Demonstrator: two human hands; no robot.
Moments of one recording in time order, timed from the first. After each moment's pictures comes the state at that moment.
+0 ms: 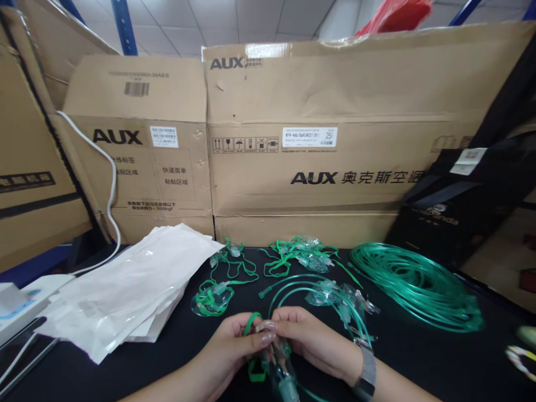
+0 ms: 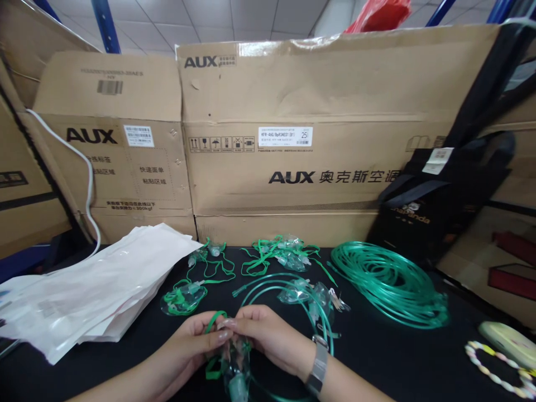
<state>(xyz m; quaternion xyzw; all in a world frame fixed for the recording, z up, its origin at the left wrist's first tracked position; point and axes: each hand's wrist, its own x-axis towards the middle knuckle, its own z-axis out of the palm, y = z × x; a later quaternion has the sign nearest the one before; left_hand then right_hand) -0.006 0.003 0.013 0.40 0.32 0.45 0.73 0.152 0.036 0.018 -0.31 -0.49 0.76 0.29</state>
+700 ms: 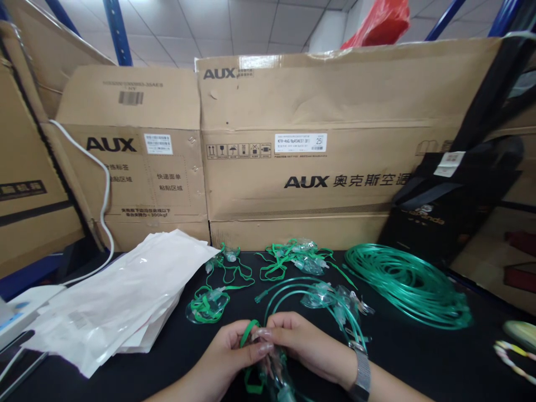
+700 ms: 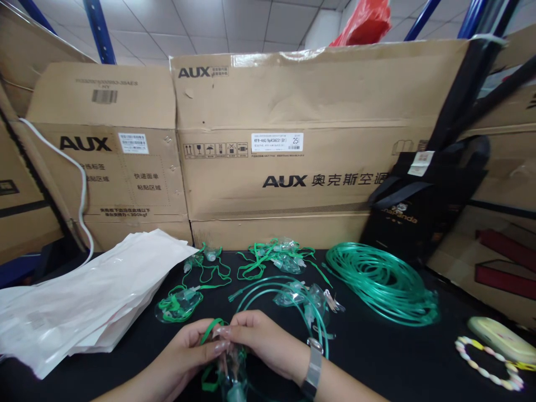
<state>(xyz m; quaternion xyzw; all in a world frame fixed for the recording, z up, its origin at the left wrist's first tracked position) -0.006 0.006 0.000 0.44 0.33 0.45 0.71 0.152 0.038 0.011 -0.30 -0.53 0.74 0.29</state>
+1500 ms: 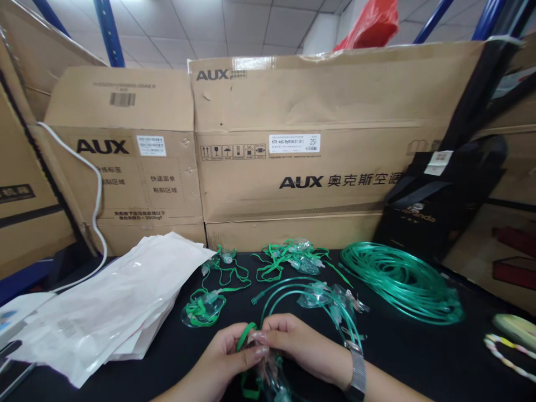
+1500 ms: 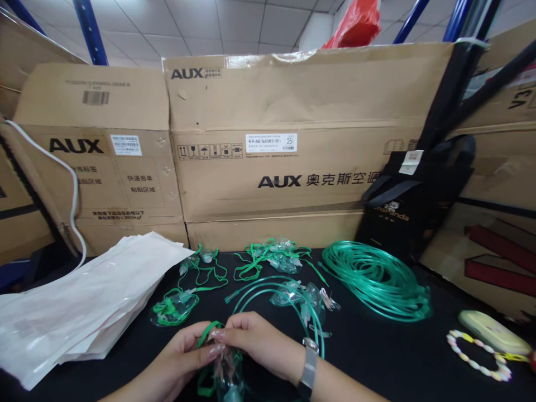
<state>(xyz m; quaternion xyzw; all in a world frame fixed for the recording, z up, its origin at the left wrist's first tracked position) -0.007 0.006 -0.001 0.45 0.32 0.43 0.71 0.150 0.038 0.012 -0.31 -0.55 0.73 0.27</state>
